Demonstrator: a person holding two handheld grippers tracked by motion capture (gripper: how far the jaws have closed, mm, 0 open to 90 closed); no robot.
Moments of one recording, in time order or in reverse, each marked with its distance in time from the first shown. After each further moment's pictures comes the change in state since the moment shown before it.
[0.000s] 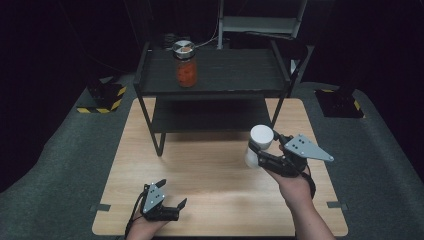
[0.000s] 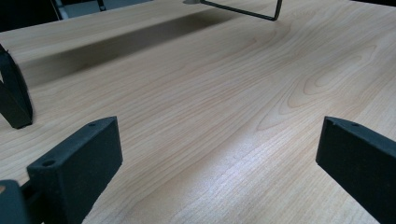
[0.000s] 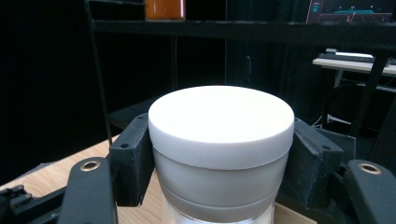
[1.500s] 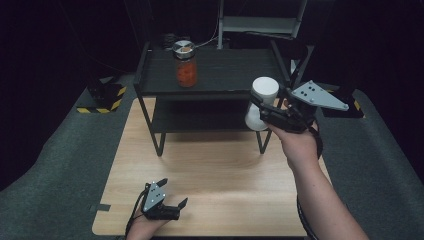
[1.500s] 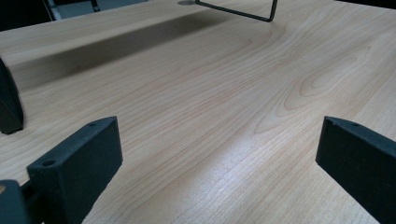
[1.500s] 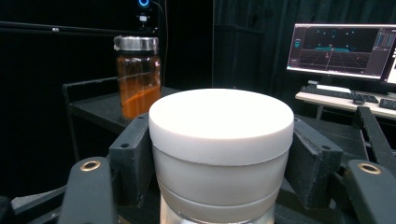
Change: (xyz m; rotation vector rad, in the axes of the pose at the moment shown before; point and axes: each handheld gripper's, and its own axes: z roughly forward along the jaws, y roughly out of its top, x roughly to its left) left arm 0.005 0.001 0.003 -0.004 -0.023 -0.001; right arm -0.011 0.098 0.031 -0.072 -0.048 -0.030
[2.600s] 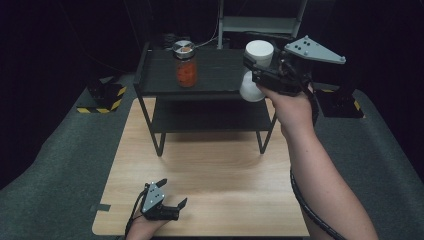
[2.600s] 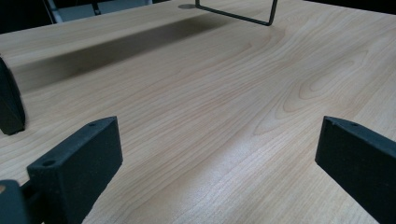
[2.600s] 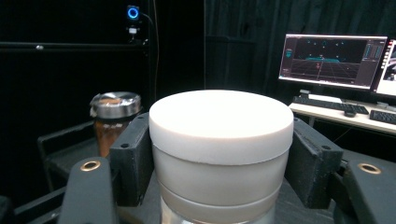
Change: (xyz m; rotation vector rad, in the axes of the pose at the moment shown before) left arm 0.001 -0.002 -0.002 -0.010 0.002 -0.004; right arm -0.001 0.063 0.046 -0.011 -0.036 0.013
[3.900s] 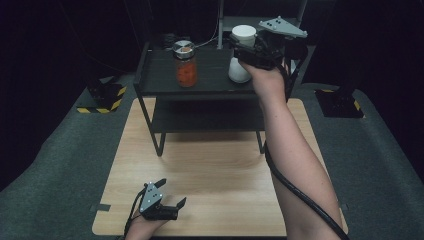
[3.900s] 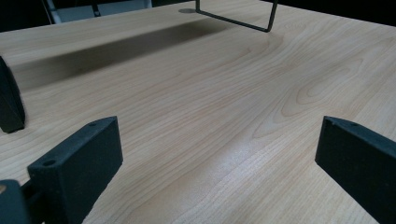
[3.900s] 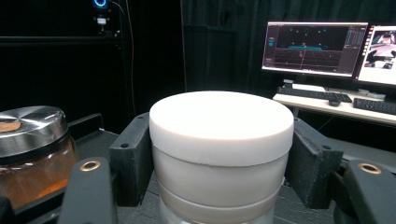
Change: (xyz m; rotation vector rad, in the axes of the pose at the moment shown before) left arm 0.004 -0.004 -0.002 -0.021 -0.011 -0.022; right arm -0.005 -0.001 0.082 0.040 -0.082 0.015
